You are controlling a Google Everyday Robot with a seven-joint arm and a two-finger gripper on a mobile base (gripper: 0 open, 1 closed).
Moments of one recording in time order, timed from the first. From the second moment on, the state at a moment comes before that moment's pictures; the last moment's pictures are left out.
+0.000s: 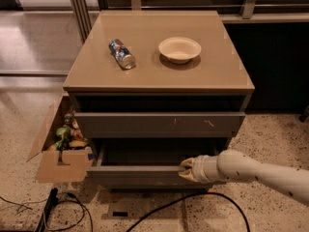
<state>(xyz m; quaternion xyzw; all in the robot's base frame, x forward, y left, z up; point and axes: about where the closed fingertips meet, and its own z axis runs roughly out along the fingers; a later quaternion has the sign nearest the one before) 0.549 -0.126 0.444 -0.58 0.73 0.11 0.34</state>
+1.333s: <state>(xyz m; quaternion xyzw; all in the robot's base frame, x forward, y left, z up) 0.549 -0.126 0.444 -0.58 0.73 0.11 0.34</state>
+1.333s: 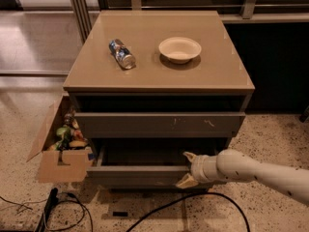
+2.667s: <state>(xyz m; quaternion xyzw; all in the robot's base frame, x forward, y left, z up) 0.546 -0.135 0.422 -0.56 0.75 0.12 0.33</state>
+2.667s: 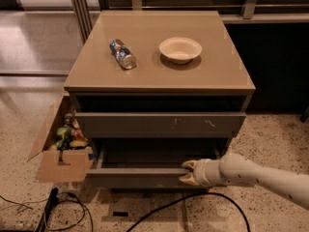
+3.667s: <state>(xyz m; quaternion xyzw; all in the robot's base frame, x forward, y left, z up) 0.540 -0.135 0.422 -0.56 0.75 0.12 0.33</state>
